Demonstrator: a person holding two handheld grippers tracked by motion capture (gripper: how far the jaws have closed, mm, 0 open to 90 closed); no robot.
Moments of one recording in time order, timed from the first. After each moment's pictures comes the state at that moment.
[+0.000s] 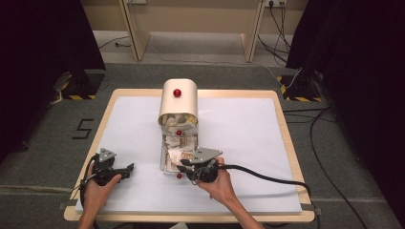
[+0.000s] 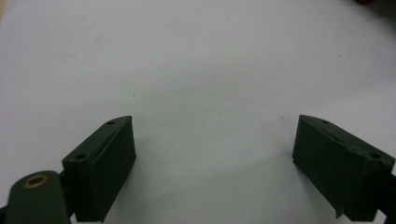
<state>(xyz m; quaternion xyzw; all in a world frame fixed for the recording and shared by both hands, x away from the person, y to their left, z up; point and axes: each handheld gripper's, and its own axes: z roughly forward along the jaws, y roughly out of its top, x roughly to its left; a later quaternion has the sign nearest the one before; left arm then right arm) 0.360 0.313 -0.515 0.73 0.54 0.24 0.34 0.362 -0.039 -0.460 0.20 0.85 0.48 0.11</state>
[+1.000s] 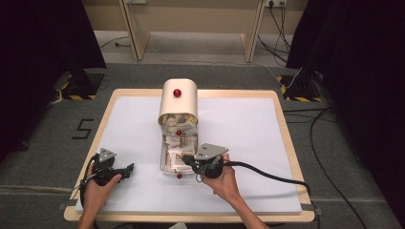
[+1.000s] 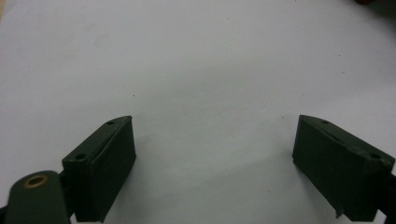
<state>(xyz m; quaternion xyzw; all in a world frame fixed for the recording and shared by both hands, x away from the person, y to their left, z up) 0.360 0.313 -0.515 0.73 0.54 0.24 0.34 0.364 -0.051 -0.441 0.19 0.84 0.49 0.14</state>
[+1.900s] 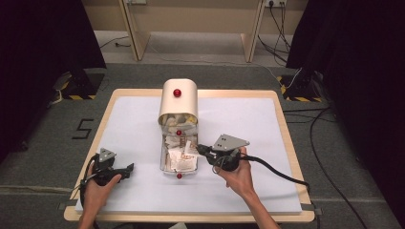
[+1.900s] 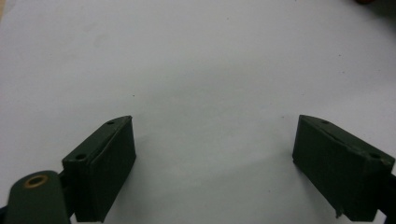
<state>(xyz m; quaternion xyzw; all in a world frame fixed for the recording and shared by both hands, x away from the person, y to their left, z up) 0.360 0.313 -0.515 0.73 0.54 0.24 0.34 0.370 -0.092 -0.412 0.22 0.81 0.51 0.17</state>
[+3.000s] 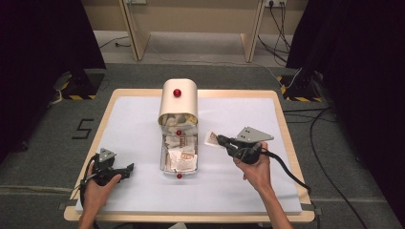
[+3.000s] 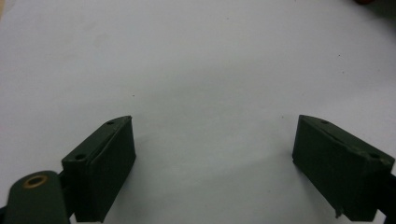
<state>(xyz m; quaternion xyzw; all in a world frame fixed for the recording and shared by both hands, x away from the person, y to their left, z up) 0.360 0.313 -0.515 0.73 0.54 0.24 0.34 0.383 -0.145 -0.400 0.27 0.79 0.52 0.20</state>
